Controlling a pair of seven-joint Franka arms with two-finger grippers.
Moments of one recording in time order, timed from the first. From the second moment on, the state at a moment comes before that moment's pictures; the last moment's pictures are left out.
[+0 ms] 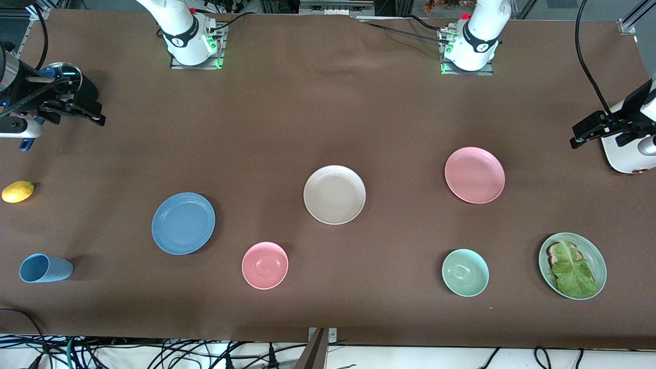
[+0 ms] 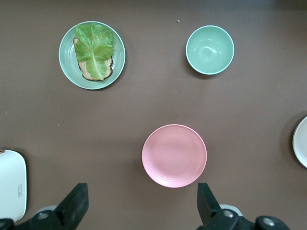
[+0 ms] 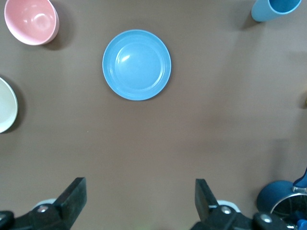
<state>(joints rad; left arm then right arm) 0.06 0.03 -0.03 -1.59 0.01 1.65 -0.03 0.04 0.04 0.01 -1.54 0.01 1.53 0.08</state>
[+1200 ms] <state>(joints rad) 0.07 0.10 -0.03 -1.60 0.01 1.64 -0.03 0.04 0.06 -0.01 -1.55 0.00 1.56 0.08</state>
